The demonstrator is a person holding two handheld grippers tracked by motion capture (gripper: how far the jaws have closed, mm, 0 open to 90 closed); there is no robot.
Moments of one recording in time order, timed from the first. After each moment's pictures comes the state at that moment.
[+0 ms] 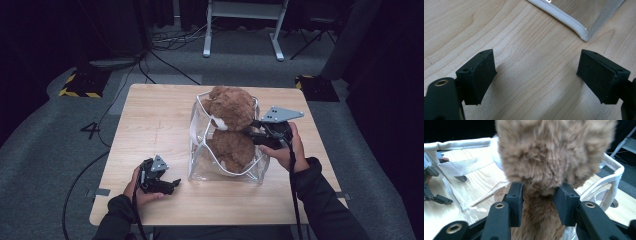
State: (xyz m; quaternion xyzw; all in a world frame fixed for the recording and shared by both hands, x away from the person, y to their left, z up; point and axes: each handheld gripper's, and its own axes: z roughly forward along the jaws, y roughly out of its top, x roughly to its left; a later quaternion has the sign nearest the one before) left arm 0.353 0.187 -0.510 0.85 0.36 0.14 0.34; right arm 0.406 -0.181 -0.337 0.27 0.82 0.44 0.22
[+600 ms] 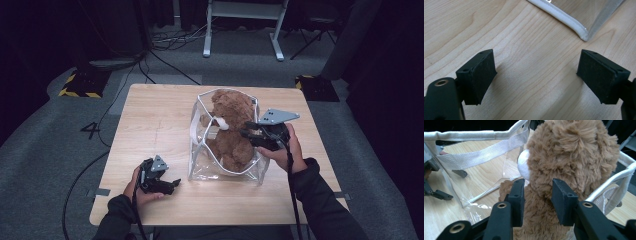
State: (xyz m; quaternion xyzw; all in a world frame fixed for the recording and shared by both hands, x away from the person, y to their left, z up) left arm 0.353 0.187 -0.510 0.85 0.36 0.14 0.34; right arm 0.407 -0.177 -0.345 0.26 0.83 0.44 0.22
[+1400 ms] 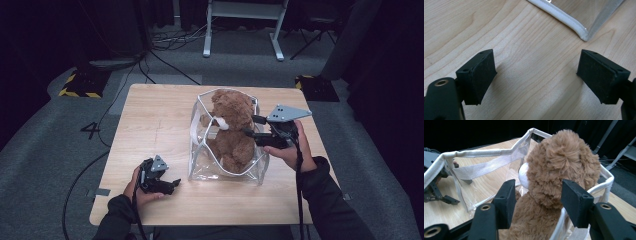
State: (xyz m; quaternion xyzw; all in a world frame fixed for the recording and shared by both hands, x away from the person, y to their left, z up) left arm 0.353 0.187 -0.510 0.85 0.36 0.14 0.34; right arm 0.399 -0.189 -0.322 0.25 0.82 0.46 0.23
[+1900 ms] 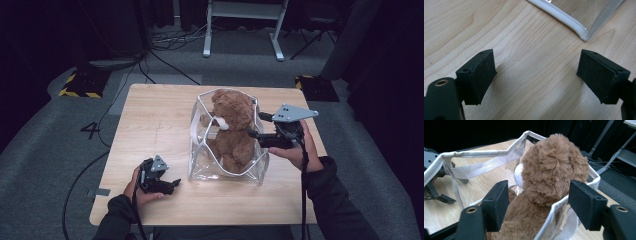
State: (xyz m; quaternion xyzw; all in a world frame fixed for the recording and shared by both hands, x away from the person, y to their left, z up) left arm 0.353 0.187 -0.510 0.85 0.36 0.14 0.34; right arm 0.394 -0.198 -0.315 0.25 0.82 0.46 0.24
